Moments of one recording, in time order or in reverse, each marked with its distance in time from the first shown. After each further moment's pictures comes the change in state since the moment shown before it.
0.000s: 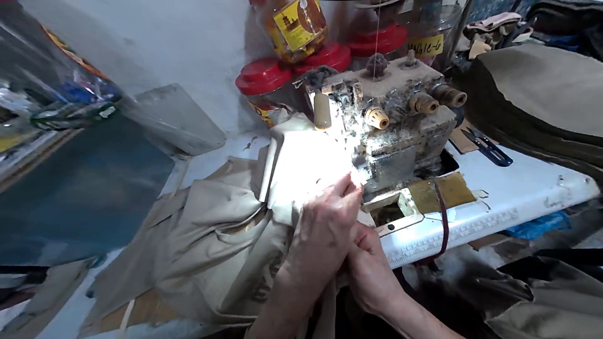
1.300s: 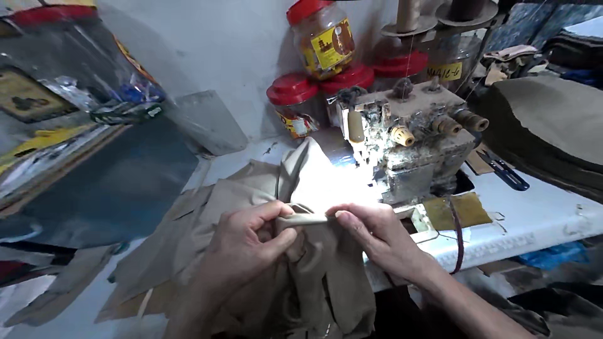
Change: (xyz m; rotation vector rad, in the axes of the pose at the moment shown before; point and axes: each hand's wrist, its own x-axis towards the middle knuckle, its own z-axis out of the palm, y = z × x) left_hand -0.052 -0.081 -0.082 -0.314 -0.129 -0.365; right_hand 0.052 -0.042 -0.016 -0.951 -0.427 -0.653
